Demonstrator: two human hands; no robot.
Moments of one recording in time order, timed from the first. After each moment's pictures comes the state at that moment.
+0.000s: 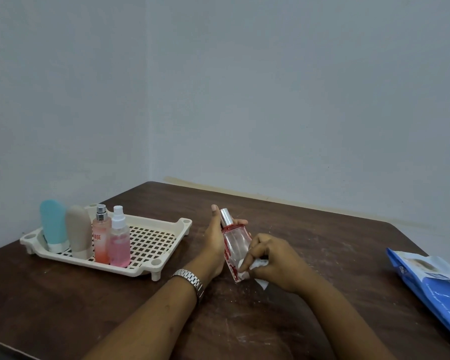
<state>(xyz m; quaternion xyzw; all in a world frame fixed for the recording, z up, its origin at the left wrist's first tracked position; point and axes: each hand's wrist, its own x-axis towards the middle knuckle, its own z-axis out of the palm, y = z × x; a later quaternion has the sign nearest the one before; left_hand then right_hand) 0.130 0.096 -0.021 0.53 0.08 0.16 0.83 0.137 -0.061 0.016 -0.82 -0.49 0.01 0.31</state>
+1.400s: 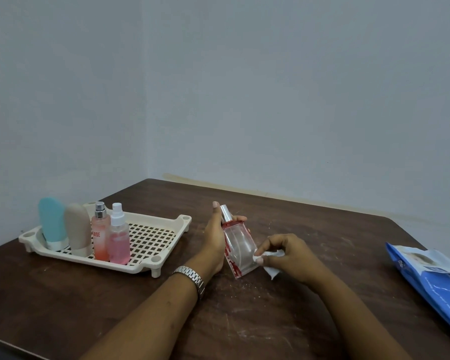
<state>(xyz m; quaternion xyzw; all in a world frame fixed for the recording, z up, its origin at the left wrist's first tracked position) 0.132 0.097 -0.027 0.55 0.11 0.20 0.81 0.162 -0.079 0.001 -0.82 -0.38 0.07 0.42</state>
